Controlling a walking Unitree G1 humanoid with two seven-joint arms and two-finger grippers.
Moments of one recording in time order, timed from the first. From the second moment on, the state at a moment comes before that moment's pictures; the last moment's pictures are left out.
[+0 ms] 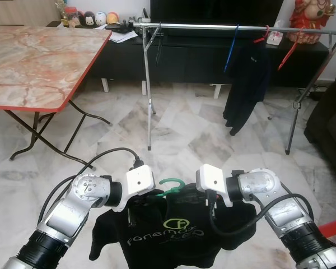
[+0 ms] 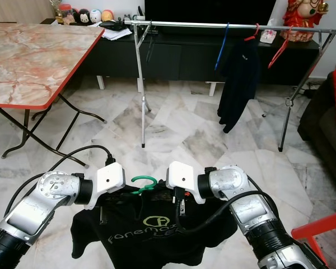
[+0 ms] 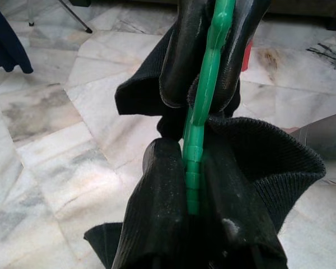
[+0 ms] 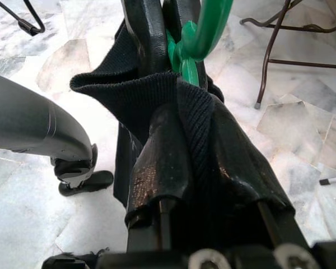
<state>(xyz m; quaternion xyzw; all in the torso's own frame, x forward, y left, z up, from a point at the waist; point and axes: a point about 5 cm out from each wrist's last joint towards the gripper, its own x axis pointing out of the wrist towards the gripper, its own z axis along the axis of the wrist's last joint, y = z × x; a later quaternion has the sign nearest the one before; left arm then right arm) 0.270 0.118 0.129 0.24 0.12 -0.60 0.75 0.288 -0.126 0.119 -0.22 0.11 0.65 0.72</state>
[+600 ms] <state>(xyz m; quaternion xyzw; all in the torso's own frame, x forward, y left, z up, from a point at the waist) 0.267 0.115 0.125 0.24 0.12 -0.61 0.75 0.286 -0.130 0.119 -0.23 0.12 0.66 0.71</state>
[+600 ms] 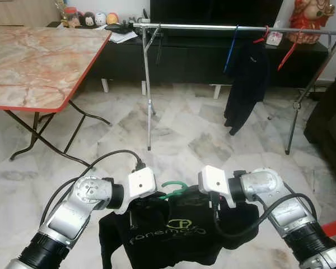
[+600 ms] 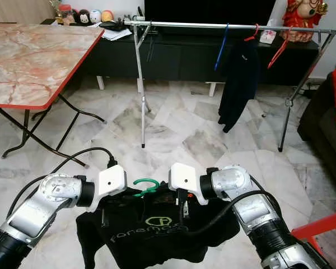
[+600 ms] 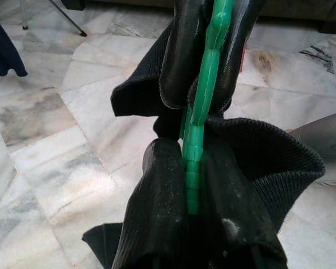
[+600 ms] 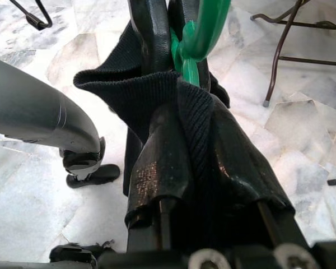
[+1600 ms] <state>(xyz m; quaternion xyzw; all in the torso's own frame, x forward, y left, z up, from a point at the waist) 0.261 0.110 0.119 0.25 0.12 -0.62 0.73 0.280 -0.133 0.111 -0.23 0.15 0.69 0.68</state>
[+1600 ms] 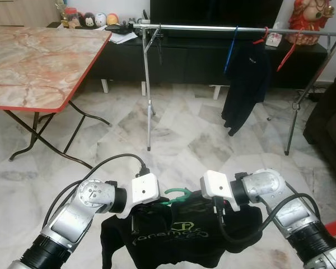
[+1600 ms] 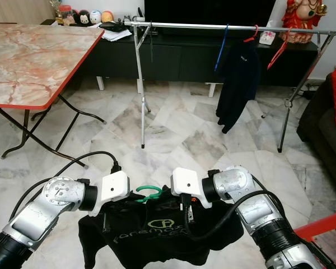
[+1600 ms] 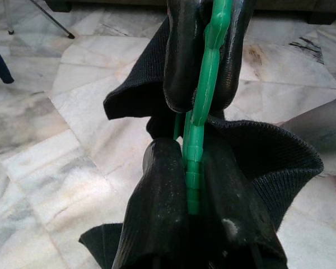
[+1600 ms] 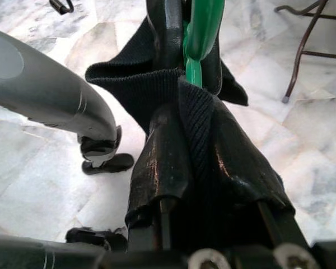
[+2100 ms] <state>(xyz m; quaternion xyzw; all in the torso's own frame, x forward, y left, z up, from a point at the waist) 0.260 0.108 0.116 0.25 0.12 -0.63 0.73 0.279 -0.134 0.107 -0.23 0.15 0.69 0.67</state>
